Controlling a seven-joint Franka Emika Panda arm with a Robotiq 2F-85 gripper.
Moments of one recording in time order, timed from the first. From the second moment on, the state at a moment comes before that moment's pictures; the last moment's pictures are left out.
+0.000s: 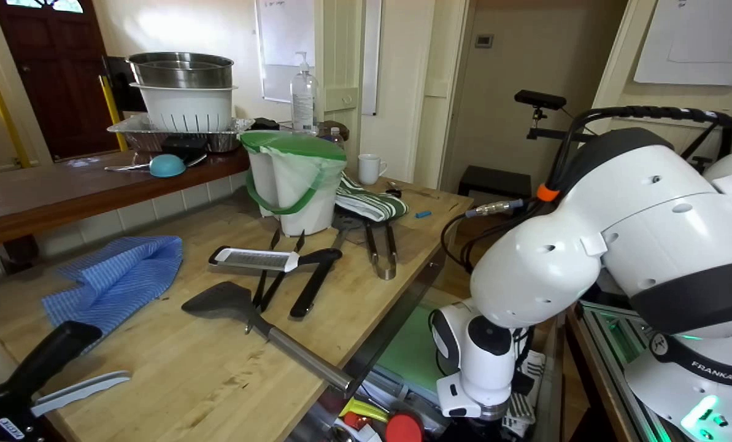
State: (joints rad) arm 0.76 1.14 -0.61 -2.16 -1.75 3.70 1.07
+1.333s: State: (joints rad) arm 0.78 1.27 -0.55 -2.00 -1.70 3.67 1.16
